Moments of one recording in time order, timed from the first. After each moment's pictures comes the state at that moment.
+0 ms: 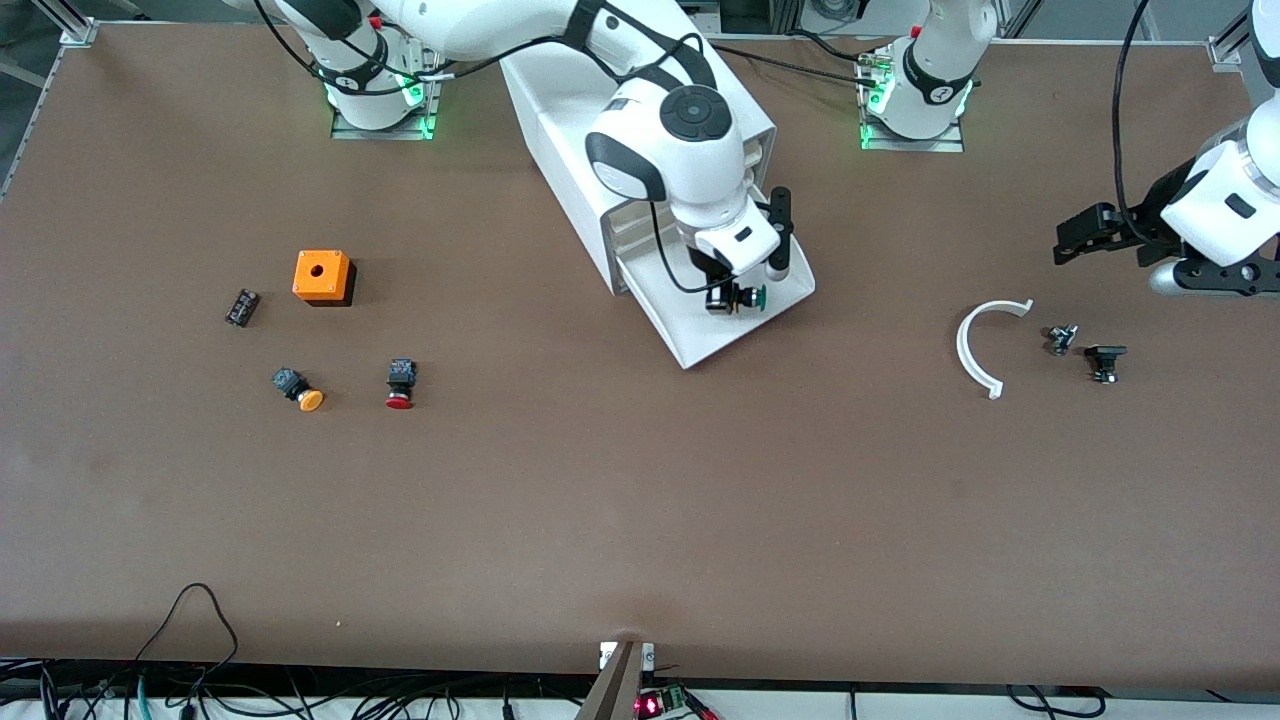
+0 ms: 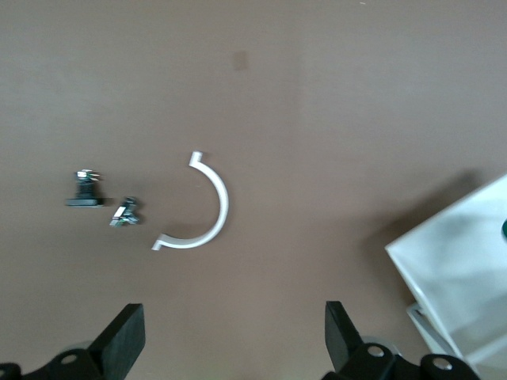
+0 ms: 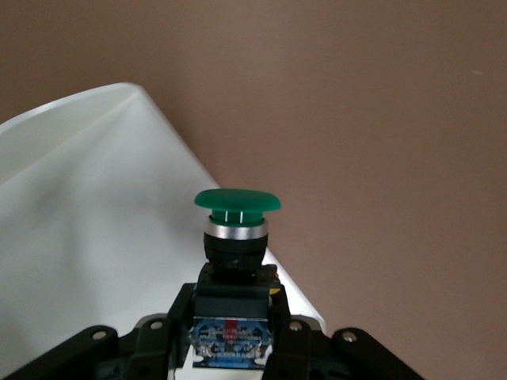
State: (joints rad) left arm 0.18 0.01 -0.20 -1.67 -0.06 1.57 -0.01; right arm 0.67 0.78 0.34 -1.16 -0.30 2.16 -0.38
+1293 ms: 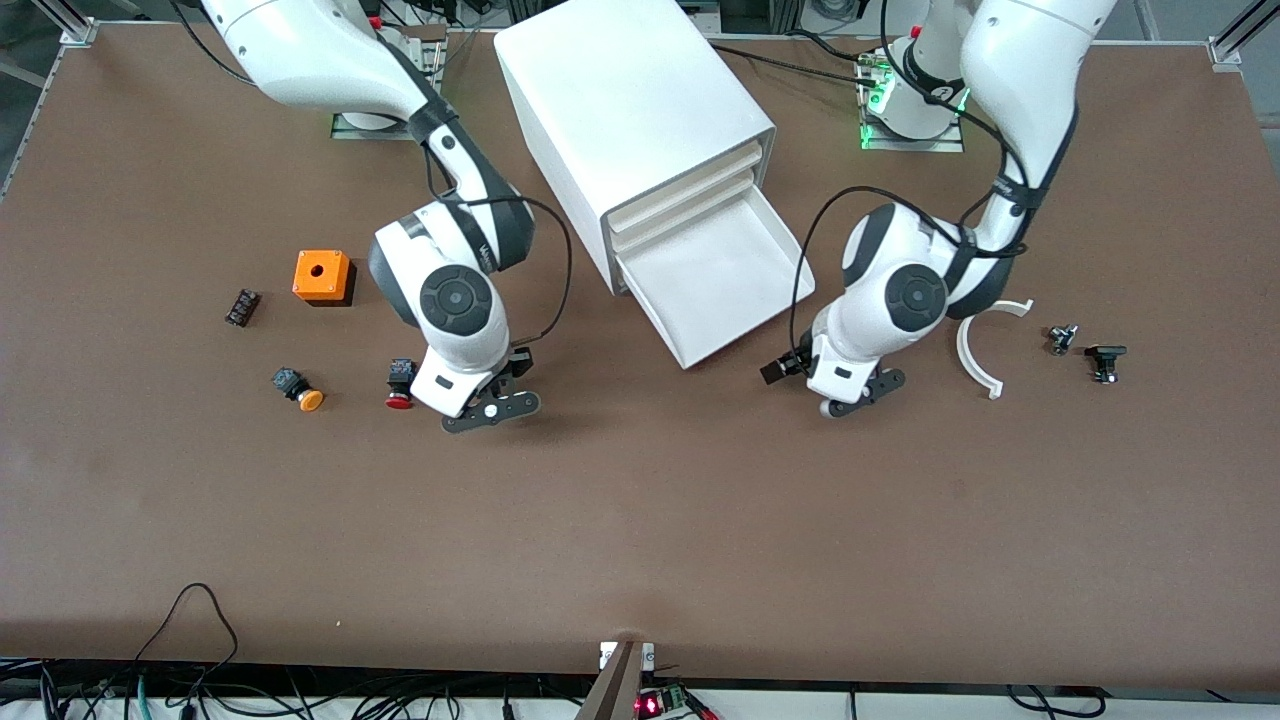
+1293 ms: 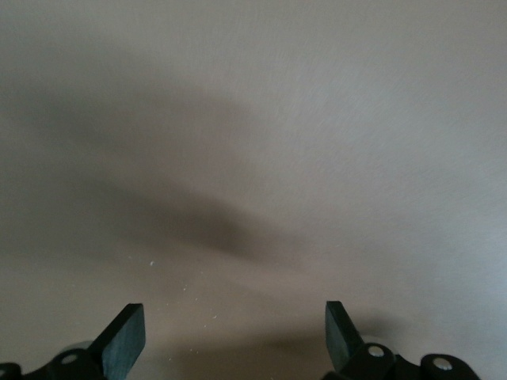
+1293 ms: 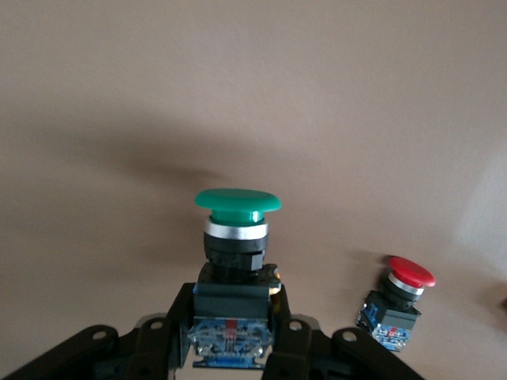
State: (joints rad) left arm -0.21 0.50 -0.23 -1.94 -0.14 2.39 -0.80; right arm 0.38 0.63 0.13 -1.56 -0.23 2.06 0.32
